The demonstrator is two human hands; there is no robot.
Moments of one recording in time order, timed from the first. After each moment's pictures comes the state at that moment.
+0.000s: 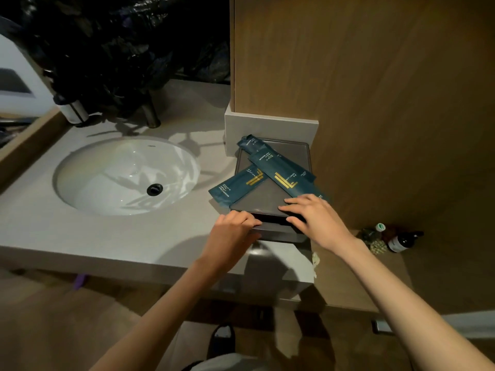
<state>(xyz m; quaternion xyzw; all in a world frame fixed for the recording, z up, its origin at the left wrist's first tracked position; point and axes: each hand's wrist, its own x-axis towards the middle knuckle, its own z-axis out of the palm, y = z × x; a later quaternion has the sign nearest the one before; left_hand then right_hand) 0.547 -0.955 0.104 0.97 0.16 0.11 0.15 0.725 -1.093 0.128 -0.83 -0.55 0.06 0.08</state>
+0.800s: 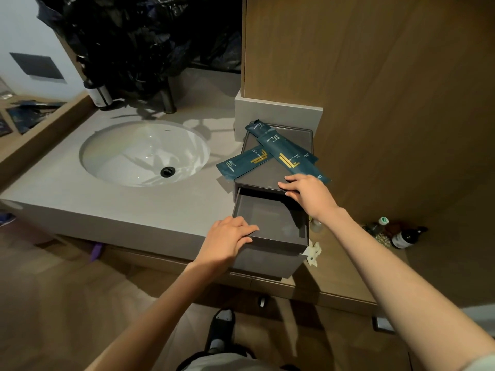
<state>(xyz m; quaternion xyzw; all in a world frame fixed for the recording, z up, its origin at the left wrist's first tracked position) 0.488 -1.004 0.088 0.96 0.19 0.04 0.20 0.723 -1.089 0.119 -0.83 -0.55 0.07 0.10</state>
